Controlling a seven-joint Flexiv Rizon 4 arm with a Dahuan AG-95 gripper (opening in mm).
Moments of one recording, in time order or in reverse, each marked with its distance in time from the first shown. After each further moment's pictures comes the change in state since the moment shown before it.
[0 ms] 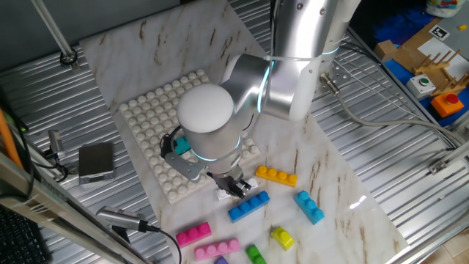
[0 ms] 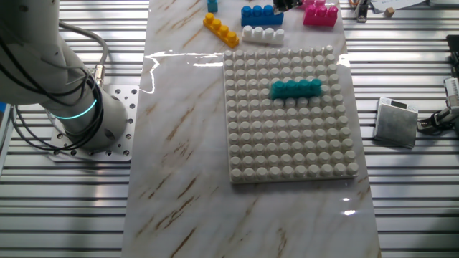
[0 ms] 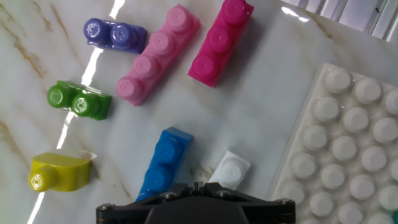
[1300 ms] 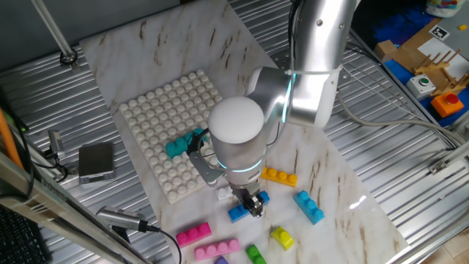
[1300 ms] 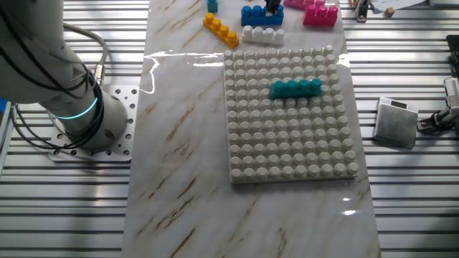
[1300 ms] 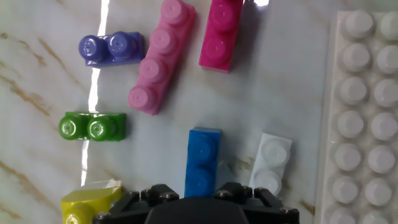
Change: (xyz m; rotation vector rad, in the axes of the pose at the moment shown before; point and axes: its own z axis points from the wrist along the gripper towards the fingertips) arm 0.003 0.043 0.029 -0.005 -0.051 0.260
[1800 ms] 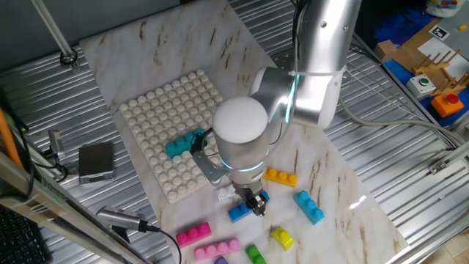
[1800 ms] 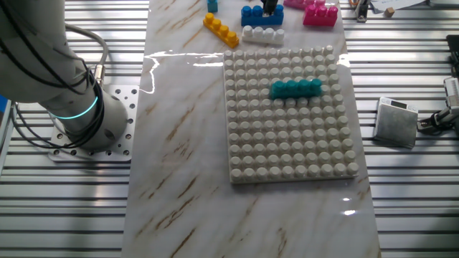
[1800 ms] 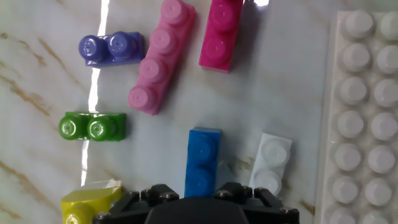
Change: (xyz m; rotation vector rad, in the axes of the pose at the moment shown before) arm 0.008 0.004 0.009 0.005 0.000 -0.002
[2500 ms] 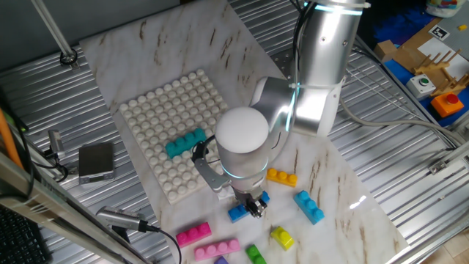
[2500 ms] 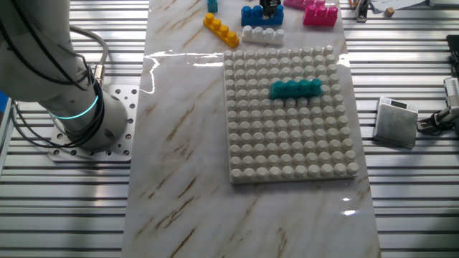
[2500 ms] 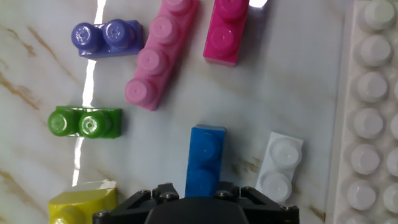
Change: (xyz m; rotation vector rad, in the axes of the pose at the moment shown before) arm -0.004 -0.004 0.022 0.016 -0.005 -0.022
